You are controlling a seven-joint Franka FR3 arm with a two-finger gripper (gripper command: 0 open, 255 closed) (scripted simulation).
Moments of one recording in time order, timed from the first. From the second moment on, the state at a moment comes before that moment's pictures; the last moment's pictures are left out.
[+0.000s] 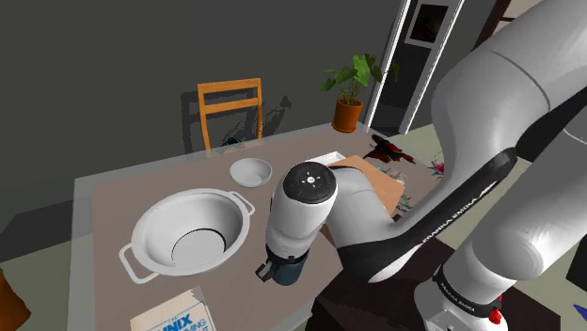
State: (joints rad) arm -0.12 -0.03 0.95 -2.56 -0.40 2.58 1.03
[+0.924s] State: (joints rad) arm 0.01 -0.26 0.85 -2.52 -0.05 2.42 0.74
